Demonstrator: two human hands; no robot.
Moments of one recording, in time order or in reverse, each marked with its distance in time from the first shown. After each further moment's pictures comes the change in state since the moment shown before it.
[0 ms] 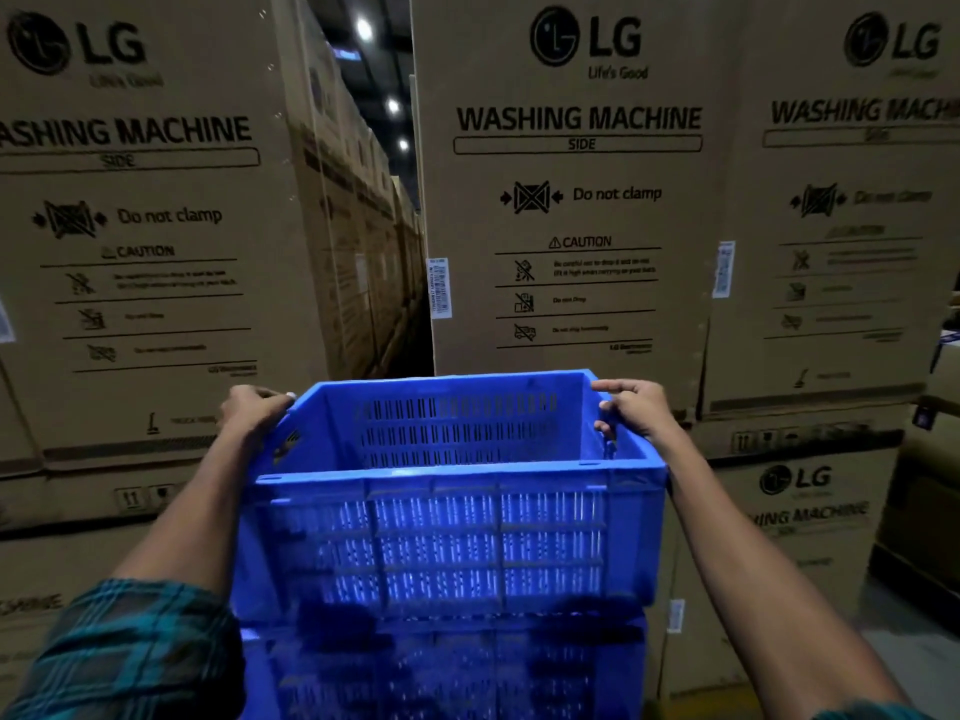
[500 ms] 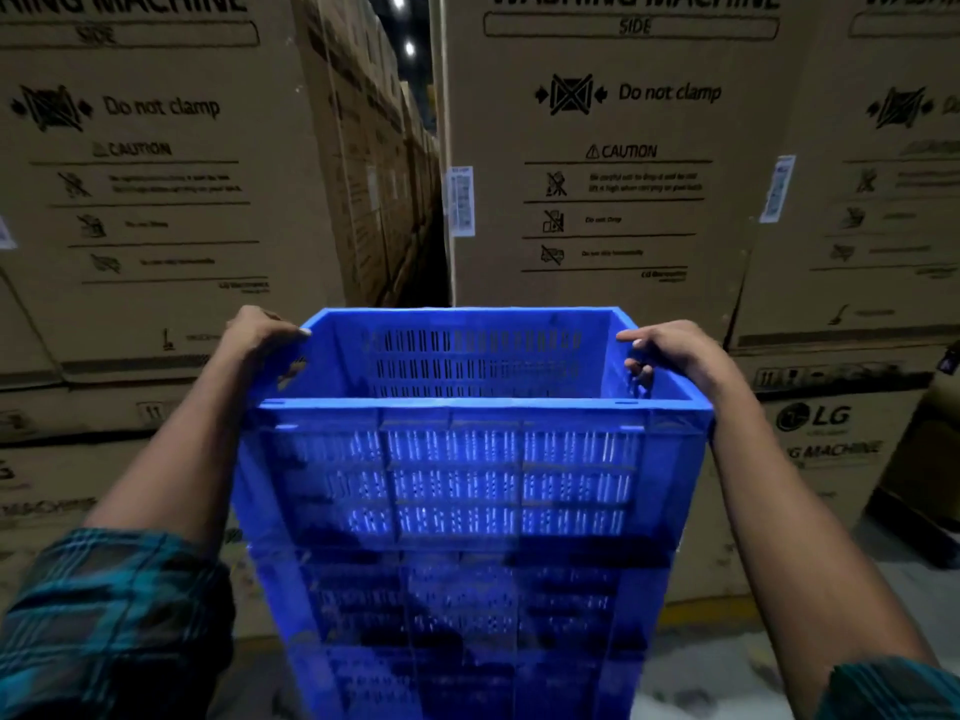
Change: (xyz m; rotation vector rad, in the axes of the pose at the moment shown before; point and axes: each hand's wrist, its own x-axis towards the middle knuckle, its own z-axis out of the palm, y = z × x) left_hand -0.008 -0.008 -0.020 0.027 -0.207 -0.001; right_hand -0.007 0.003 0.004 -0.058 -0.088 0.201
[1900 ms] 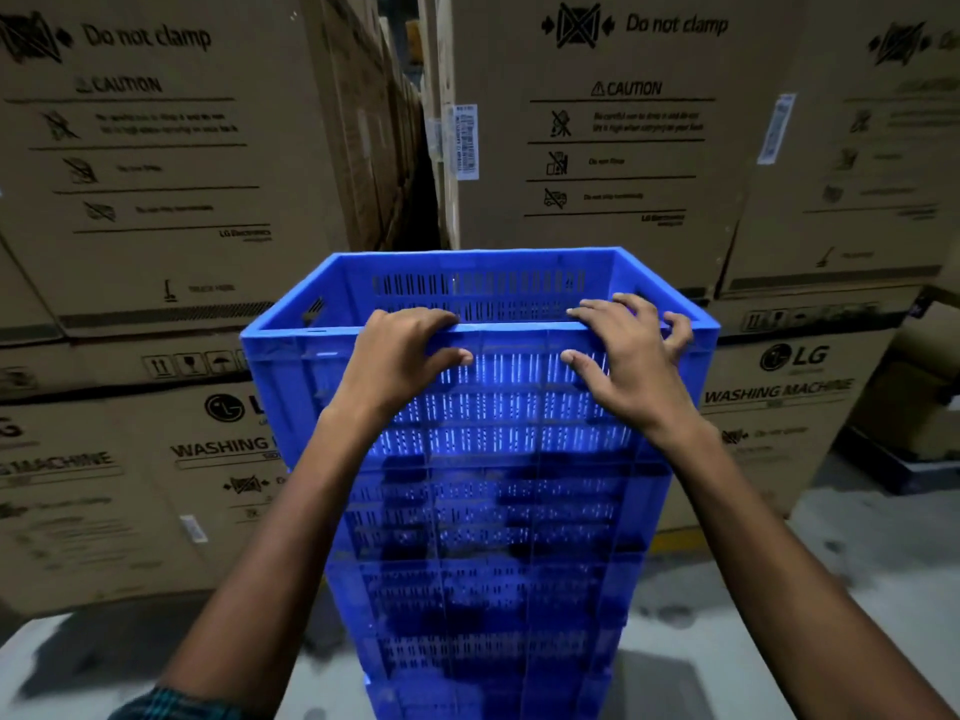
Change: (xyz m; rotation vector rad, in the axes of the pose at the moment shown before) left_hand -0.144 -0.023 0.076 0.328 0.065 1.064; right_hand -0.152 0.078 0.062 -1.087 0.323 -1.007
